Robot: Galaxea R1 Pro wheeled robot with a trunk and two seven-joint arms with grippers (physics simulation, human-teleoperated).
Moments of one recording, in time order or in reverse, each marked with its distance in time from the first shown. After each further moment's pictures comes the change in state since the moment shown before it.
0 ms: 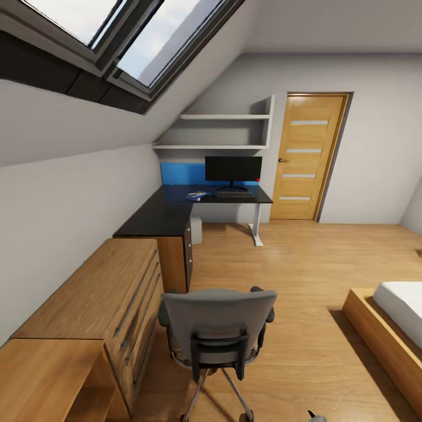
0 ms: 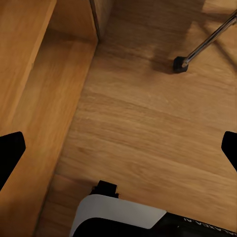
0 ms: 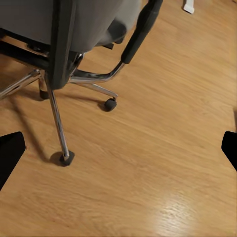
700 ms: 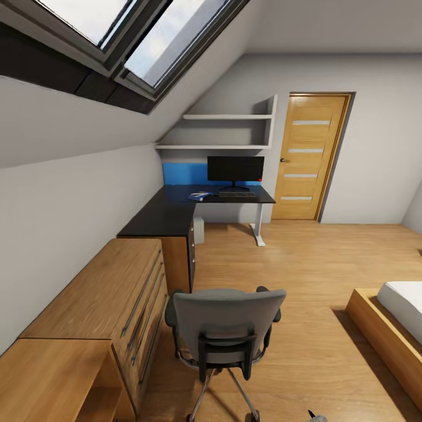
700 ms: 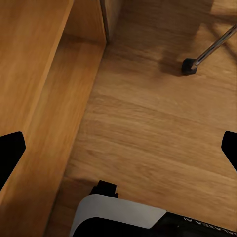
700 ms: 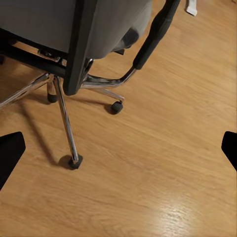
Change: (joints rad) left arm 0.000 0.000 -0.001 0.000 -0.001 0.001 -0.001; right arm 0.000 0.000 0.000 0.000 0.000 -0.002 0.000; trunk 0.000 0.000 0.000
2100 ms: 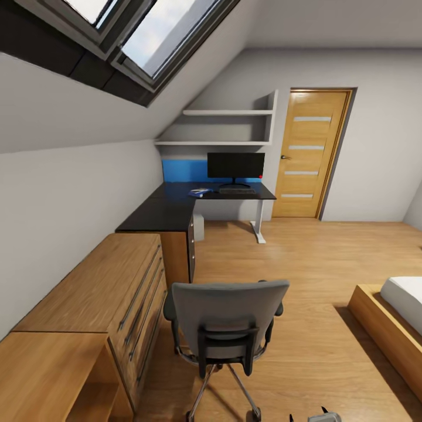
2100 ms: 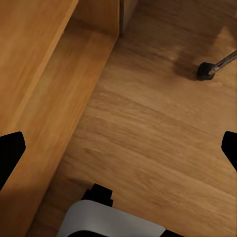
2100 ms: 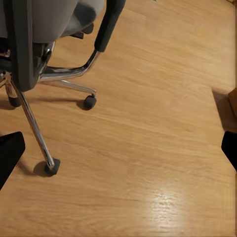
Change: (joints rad) left arm -0.005 0.018 0.008 -0.009 0.119 0.004 0.000; right arm -0.006 -0.013 -0.103 -0.027 -0.047 0.015 -0.044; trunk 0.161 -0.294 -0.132
